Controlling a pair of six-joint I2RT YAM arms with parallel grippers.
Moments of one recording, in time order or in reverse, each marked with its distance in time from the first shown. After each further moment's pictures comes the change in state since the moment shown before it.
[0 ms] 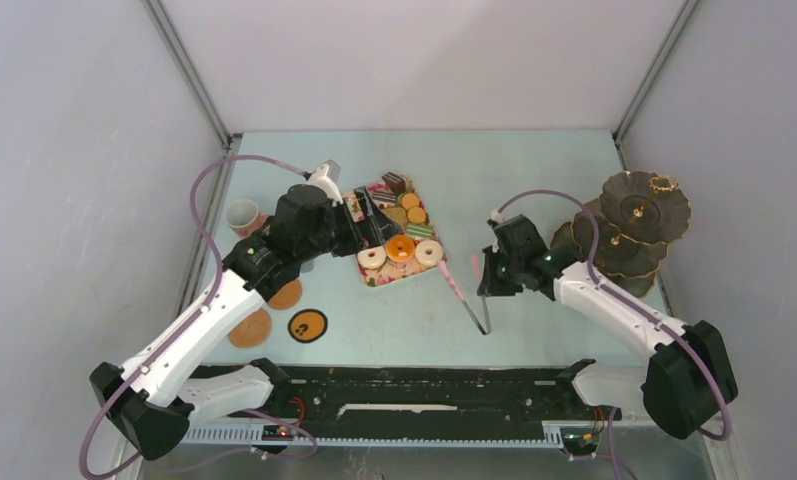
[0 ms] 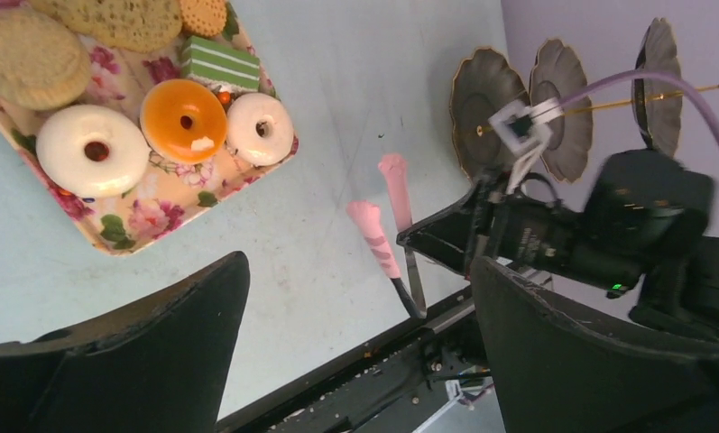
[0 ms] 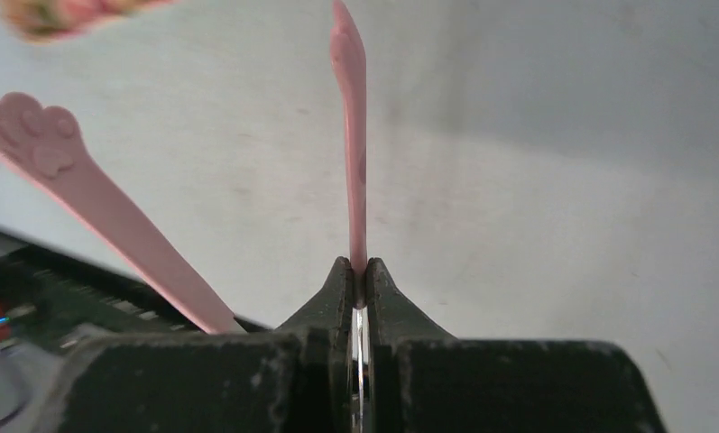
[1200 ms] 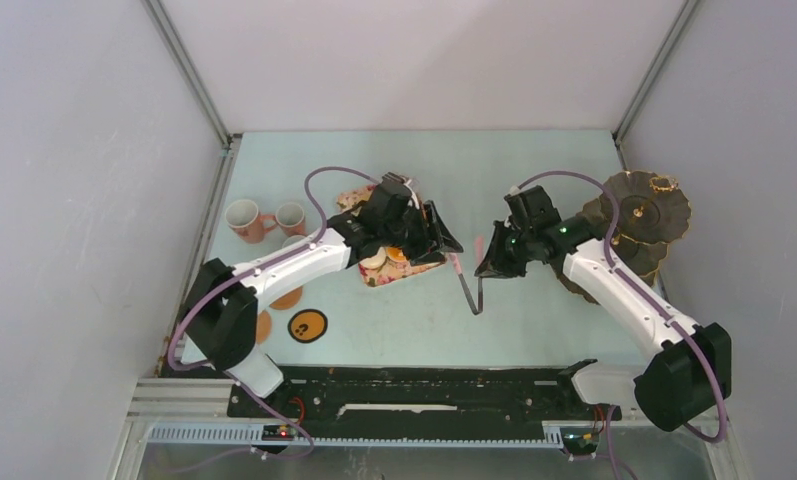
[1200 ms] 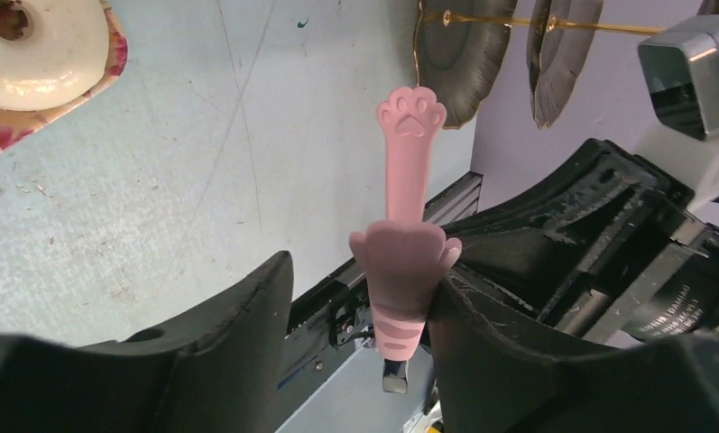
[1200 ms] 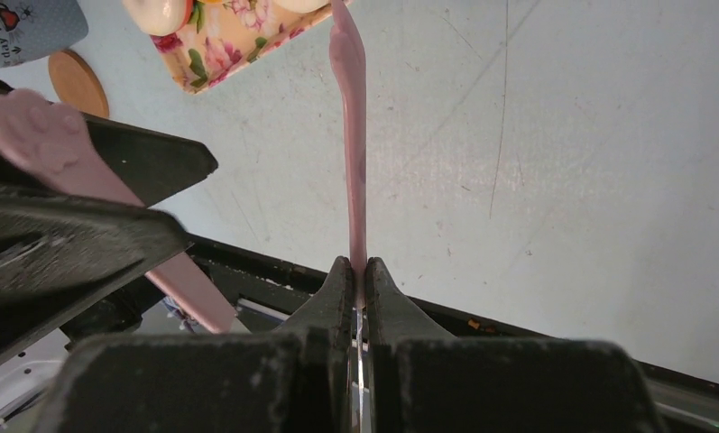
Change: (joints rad) left arm -0.103 0.521 0.056 0.307 0.304 -0.287; right arm -0.111 0.026 0.275 -0.211 -0.213 0.192
